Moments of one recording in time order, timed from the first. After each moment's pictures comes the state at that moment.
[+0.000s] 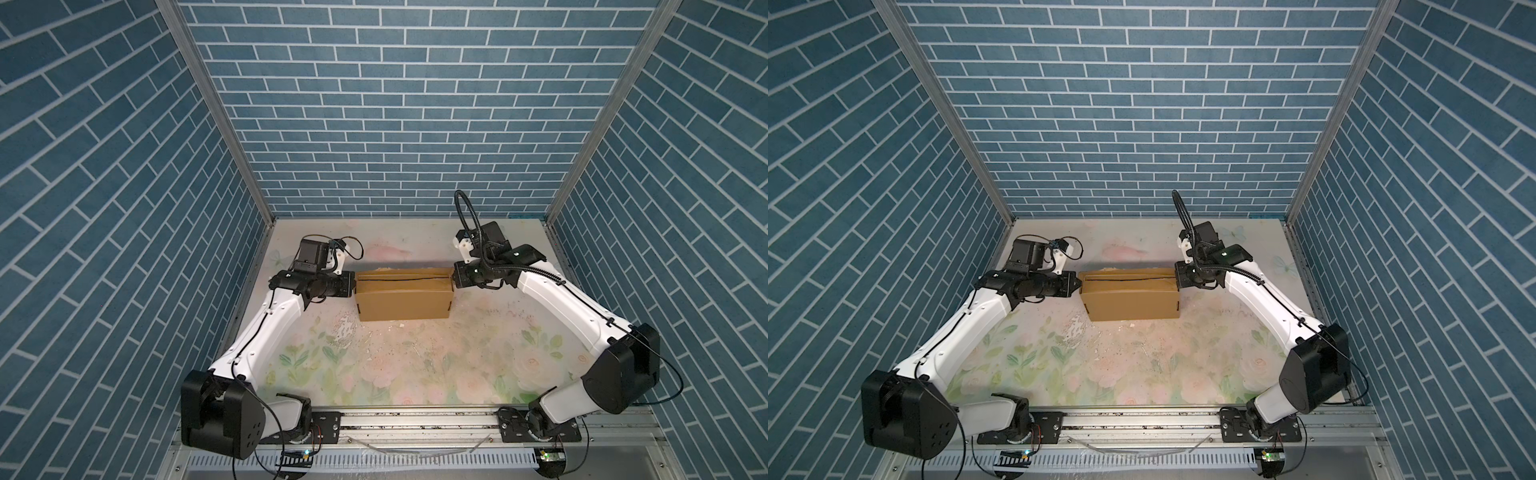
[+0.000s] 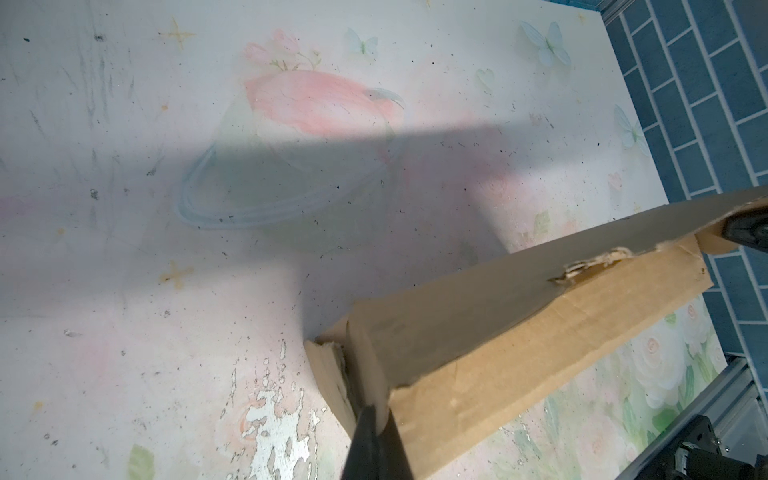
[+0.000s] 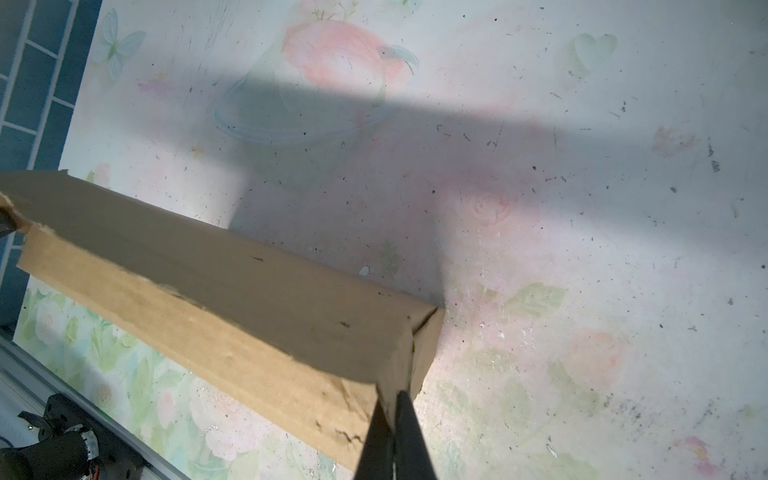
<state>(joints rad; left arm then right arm) -0.22 1.29 1.05 -0.67 0.36 -0.15 0.55 1.51 1.38 -0.85 -0.17 0.26</state>
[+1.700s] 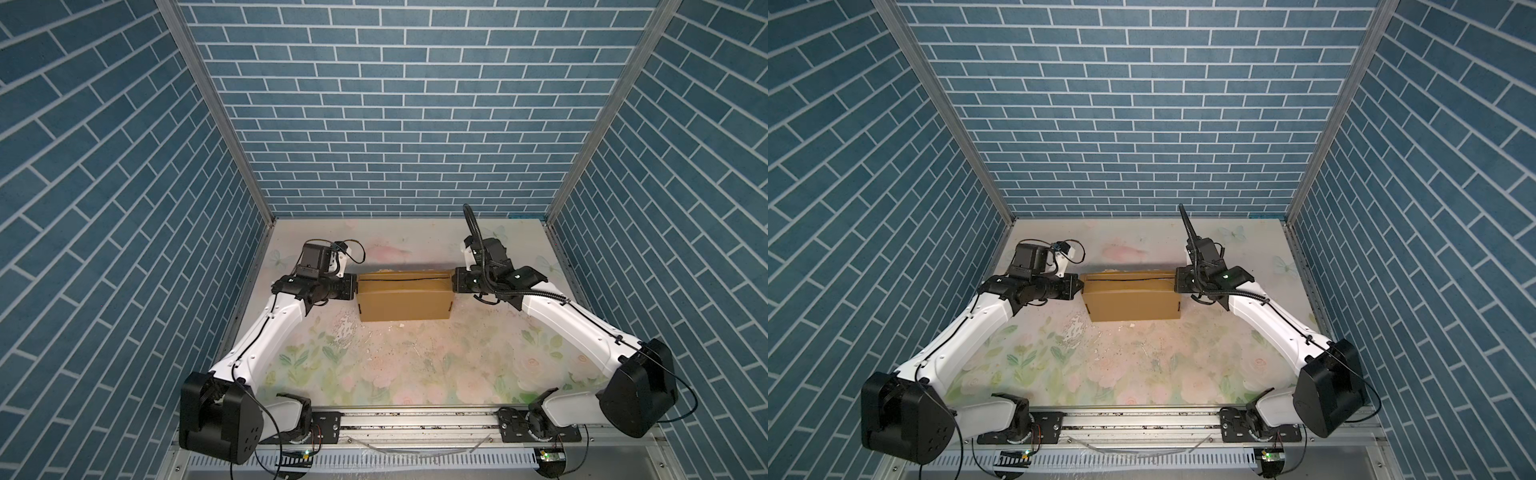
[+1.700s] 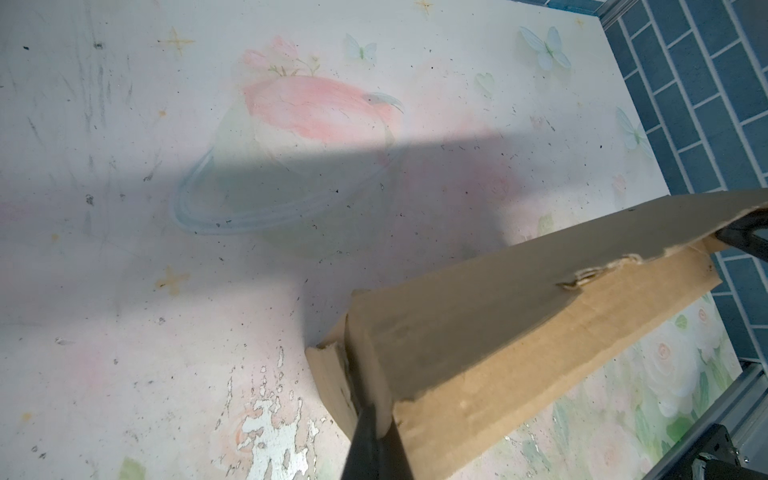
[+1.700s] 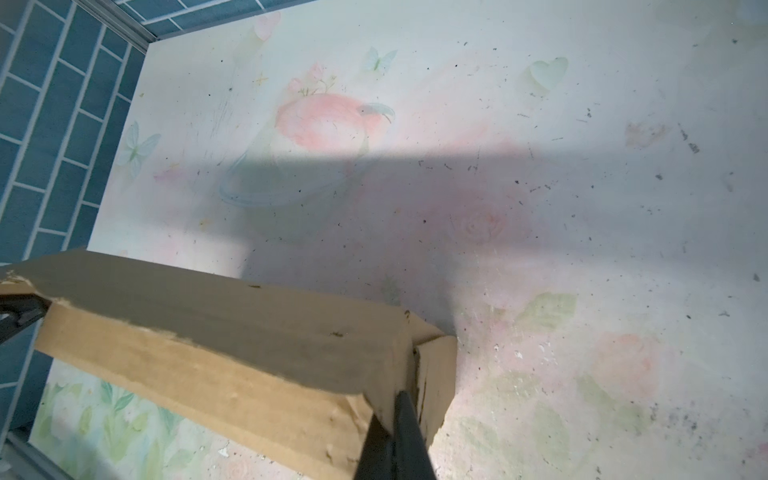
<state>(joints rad) -0.24 1.27 1.00 -0.60 0.34 -0.17 0.59 1.39 1.13 -0.56 -0.08 0.47</state>
